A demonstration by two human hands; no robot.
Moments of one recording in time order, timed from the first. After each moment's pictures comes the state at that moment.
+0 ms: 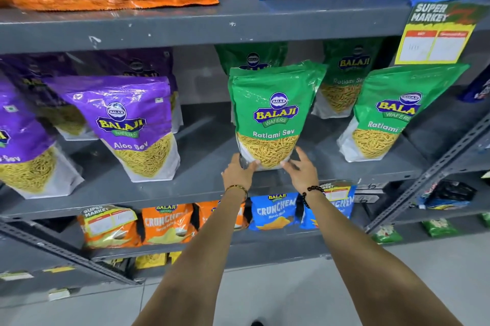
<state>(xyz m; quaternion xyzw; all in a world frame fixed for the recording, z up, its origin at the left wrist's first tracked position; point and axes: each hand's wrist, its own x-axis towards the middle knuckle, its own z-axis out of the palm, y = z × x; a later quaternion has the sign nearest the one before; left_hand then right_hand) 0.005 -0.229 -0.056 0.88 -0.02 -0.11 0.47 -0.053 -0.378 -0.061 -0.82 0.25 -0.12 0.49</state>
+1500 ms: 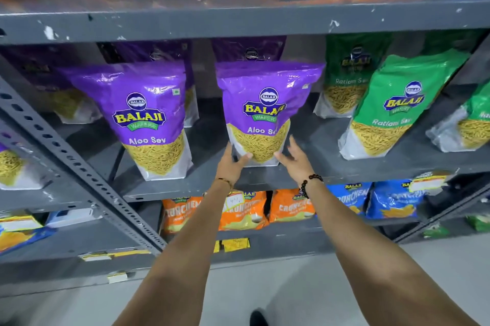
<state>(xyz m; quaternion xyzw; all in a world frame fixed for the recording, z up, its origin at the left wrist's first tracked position) 0.096 0.057 -0.063 0.76 -0.08 -0.15 0.62 0.037 -0.109 -0.057 -0.74 0.19 -0.06 0.64</state>
